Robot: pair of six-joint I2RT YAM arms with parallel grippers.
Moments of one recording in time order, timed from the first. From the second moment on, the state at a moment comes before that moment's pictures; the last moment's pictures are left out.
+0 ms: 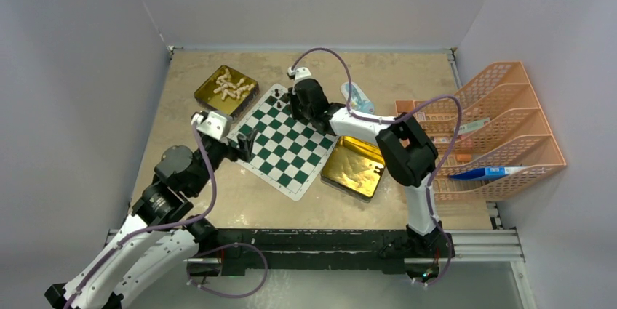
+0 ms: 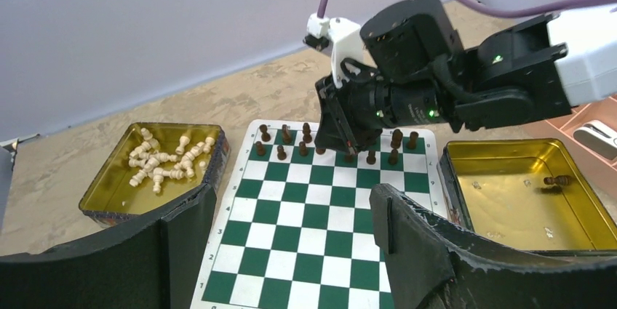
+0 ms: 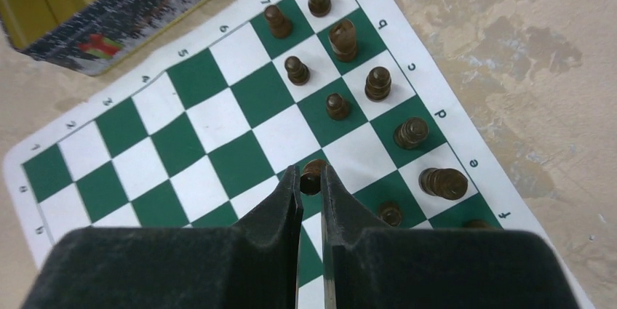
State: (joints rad) left arm -0.68 0.52 0.73 -0.22 -0.24 0.06; right arm 0.74 2.04 1.44 0.06 0.14 0.28
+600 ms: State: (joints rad) left arm -0.68 0.53 0.72 -0.23 -0.23 0.08; right arm 0.73 2.13 1.44 0.16 0.20 0.26
